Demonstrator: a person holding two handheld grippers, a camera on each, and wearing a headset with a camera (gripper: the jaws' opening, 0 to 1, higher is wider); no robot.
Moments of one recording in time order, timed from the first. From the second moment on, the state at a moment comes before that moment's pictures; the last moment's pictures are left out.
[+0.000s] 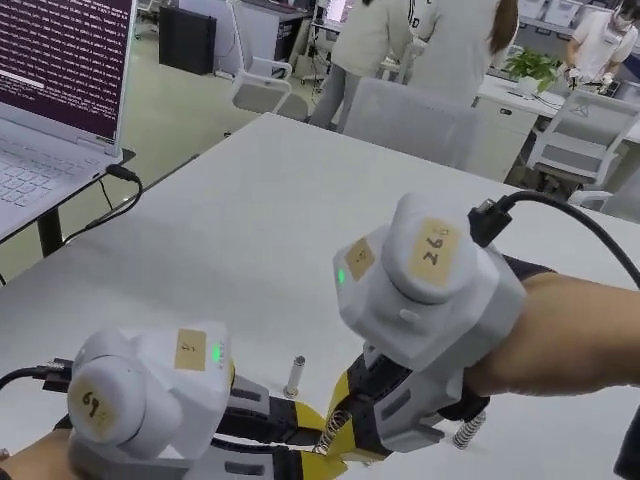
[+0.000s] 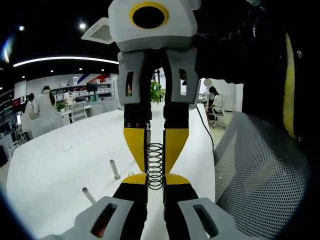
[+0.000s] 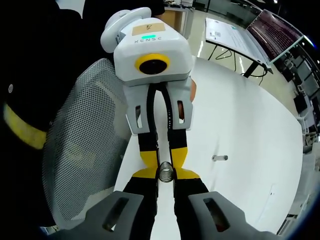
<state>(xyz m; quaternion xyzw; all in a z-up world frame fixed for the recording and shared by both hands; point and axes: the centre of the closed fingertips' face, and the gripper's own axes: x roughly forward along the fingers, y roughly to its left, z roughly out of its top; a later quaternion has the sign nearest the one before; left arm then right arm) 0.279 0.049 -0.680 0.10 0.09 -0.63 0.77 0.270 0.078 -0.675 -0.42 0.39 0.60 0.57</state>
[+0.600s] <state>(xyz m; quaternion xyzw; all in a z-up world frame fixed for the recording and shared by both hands) 0.283 0.050 -0.679 0.07 0.09 -0.62 0.78 0.276 0.072 -0.669 -0.41 0.39 0.59 0.58</state>
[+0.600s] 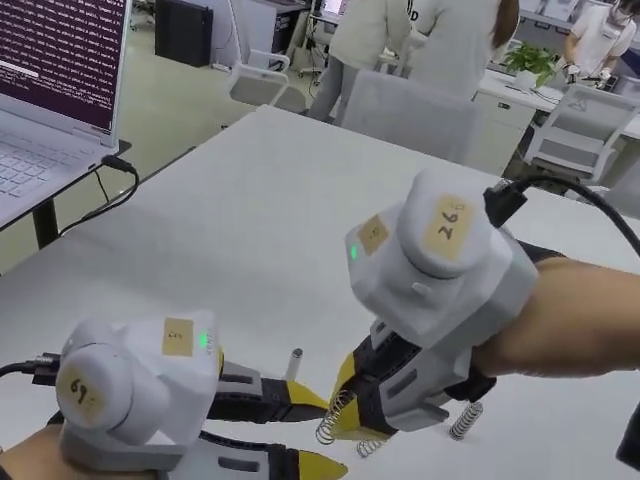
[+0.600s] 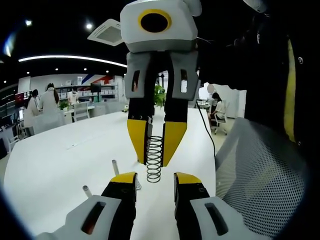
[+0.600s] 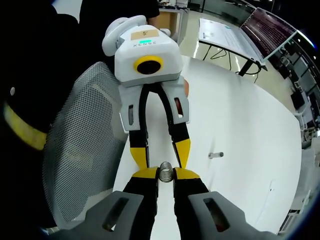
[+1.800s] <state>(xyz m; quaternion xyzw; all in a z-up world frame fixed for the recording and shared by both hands) 0.286 0.066 -0.678 0.04 0.10 -0.60 0.79 0.319 0.018 -0.627 -0.39 0.39 0.52 0.66</state>
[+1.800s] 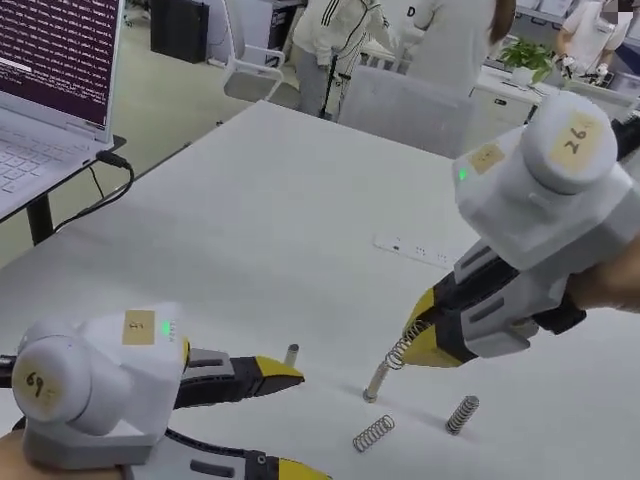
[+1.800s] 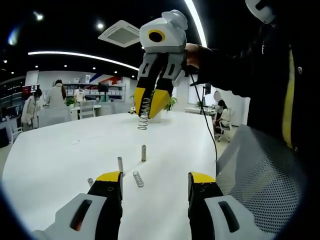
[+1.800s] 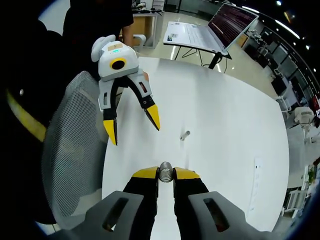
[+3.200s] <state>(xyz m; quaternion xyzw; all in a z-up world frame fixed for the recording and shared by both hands) 0.287 0.089 -0.687 0.02 0.10 -0.57 0.82 0.367 0.067 -0.667 -0.39 0.39 0.53 0.64</state>
